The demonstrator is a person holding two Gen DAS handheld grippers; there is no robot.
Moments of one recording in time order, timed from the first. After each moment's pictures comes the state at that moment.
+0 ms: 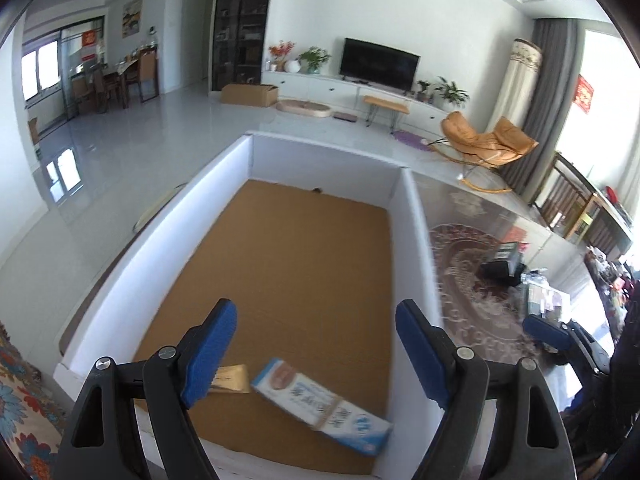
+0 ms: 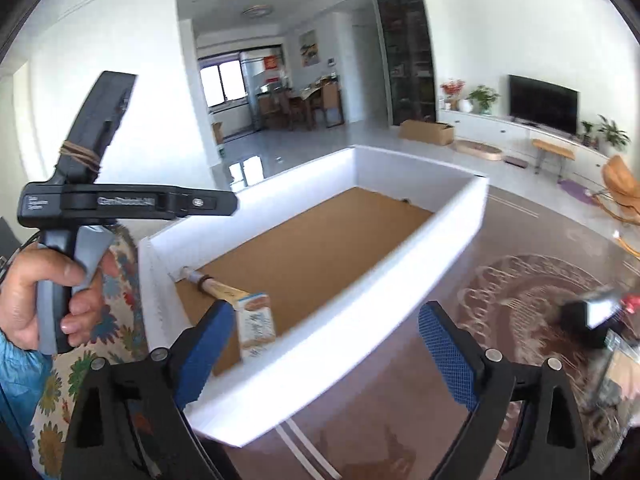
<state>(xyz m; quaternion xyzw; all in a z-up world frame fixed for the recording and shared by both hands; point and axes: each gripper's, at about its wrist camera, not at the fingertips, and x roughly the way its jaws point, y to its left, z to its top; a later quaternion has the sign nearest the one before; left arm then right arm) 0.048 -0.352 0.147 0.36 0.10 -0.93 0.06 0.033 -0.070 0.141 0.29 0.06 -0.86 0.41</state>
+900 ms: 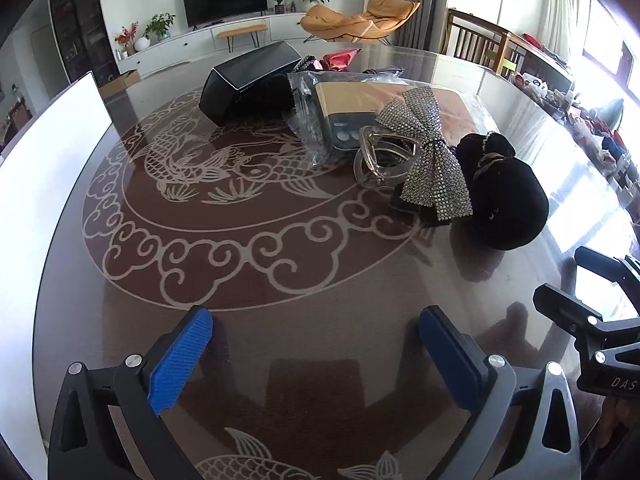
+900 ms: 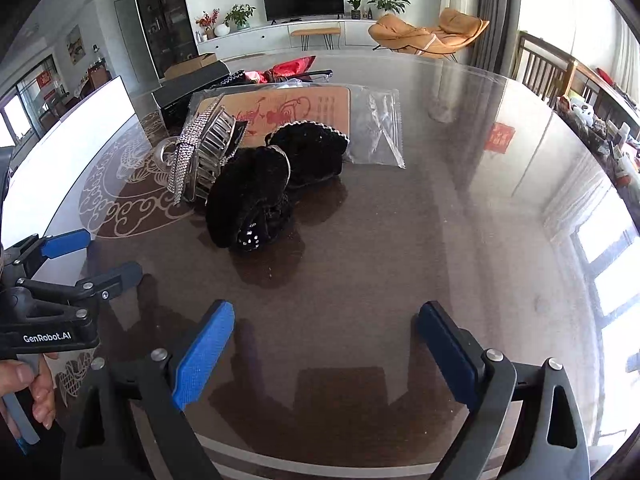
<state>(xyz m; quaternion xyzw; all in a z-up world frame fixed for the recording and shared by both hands) -0.028 -0.016 -0.020 0.47 -0.05 -0.87 -0.09 0.023 0.265 0.023 0.46 0.00 -0.89 0.05</state>
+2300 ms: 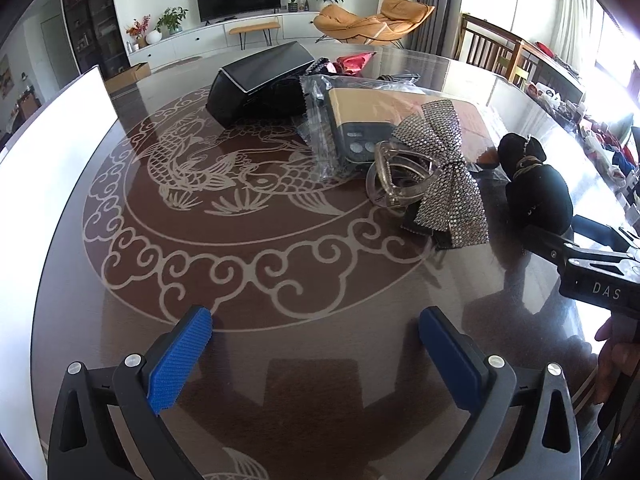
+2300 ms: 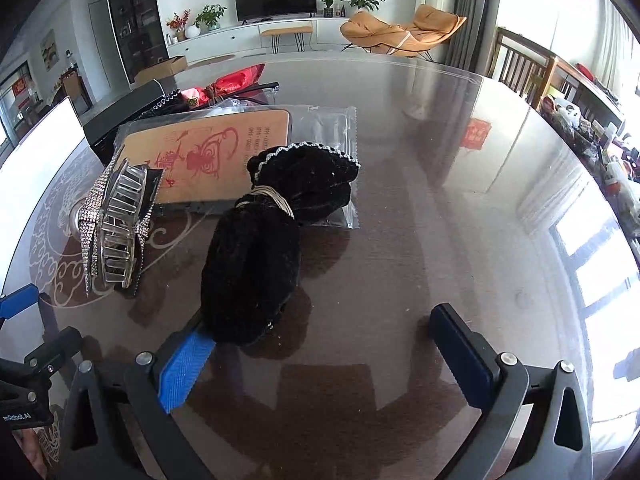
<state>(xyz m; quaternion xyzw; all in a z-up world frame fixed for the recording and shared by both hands) -0.048 -0.010 -0.017 0.48 -0.04 -0.87 -0.08 -0.034 0.285 0.021 0.46 0.00 -0.89 0.00</state>
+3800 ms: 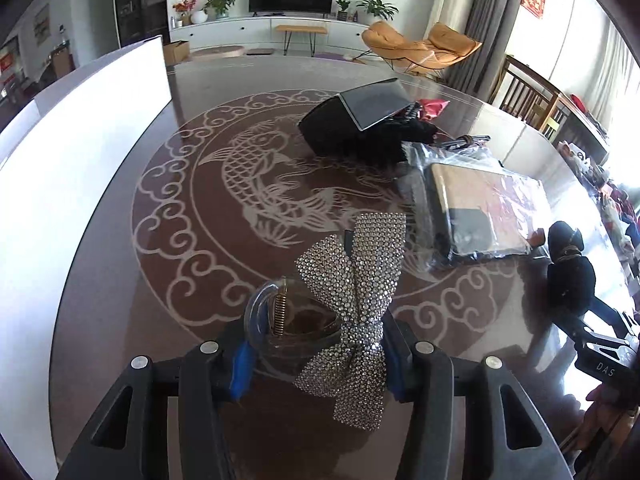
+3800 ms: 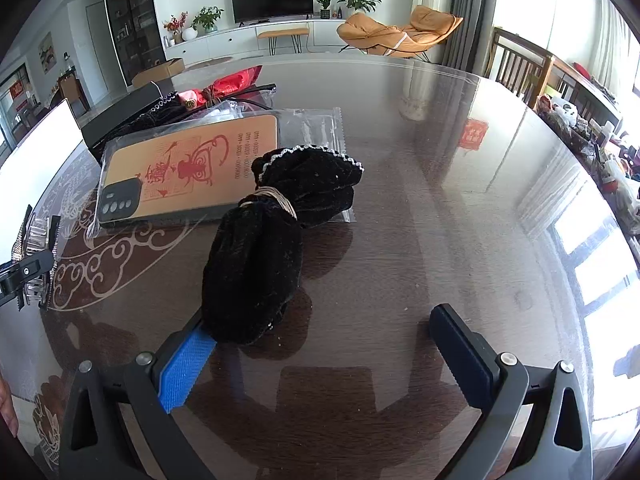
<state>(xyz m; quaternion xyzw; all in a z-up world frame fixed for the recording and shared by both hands) -0.088 -0.078 -0.009 0.47 0.04 -0.88 -0.02 -0.033 0.286 0.021 0.46 0.00 -0.89 -0.01</state>
